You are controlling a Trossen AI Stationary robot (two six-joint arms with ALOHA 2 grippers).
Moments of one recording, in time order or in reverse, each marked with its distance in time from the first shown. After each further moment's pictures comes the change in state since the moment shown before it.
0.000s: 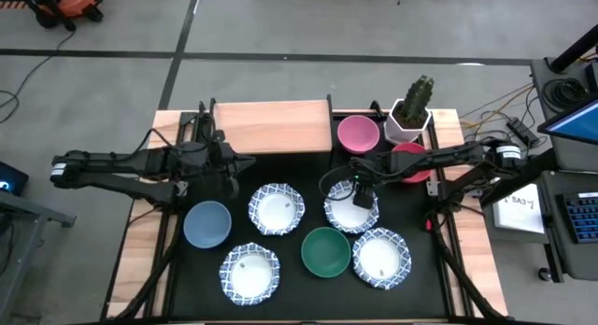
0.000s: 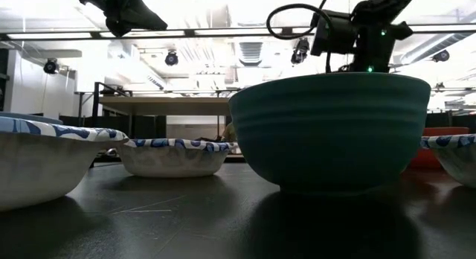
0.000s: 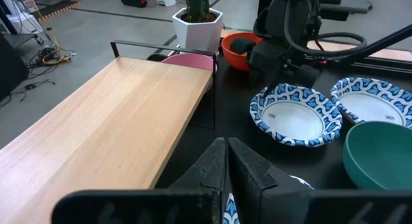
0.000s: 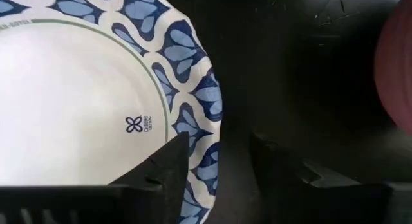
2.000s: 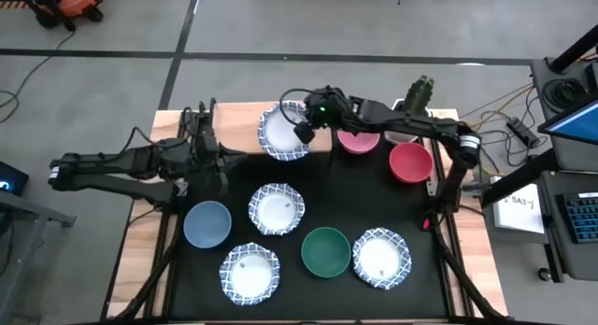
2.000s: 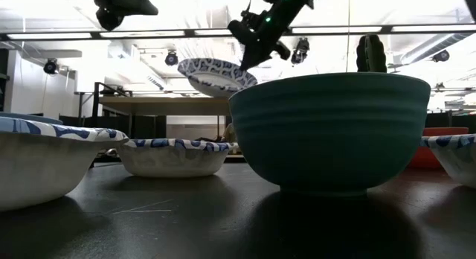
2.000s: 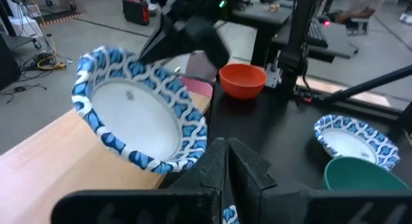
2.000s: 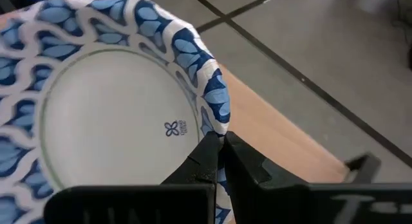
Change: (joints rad) left arm 0.000 -0.114 0.007 -0.003 -0.002 -0.079; right arm -0.208 0.344 0.854 0.096 0.159 0.066
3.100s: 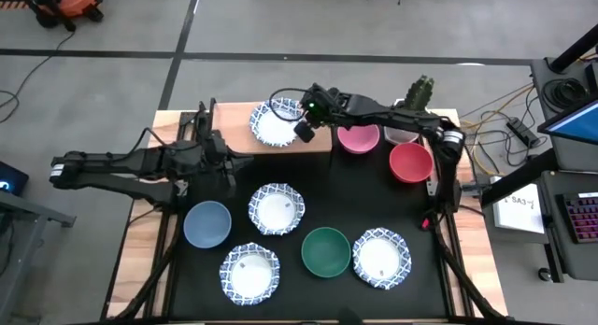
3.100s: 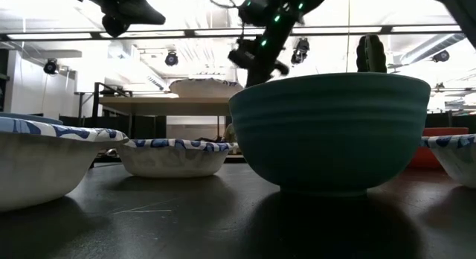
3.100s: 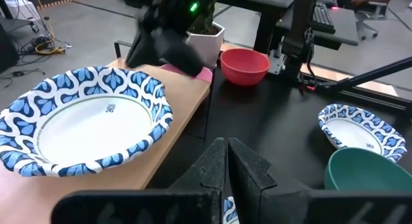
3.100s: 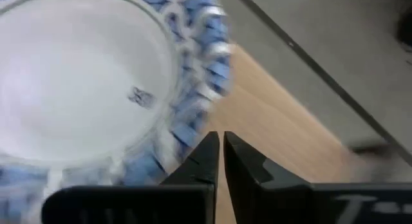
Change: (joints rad) left arm 0.000 0.085 -0.003 0.015 0.003 -0.033; right arm -0.052 0.138 0.078 -0.117 -0.029 -0.040
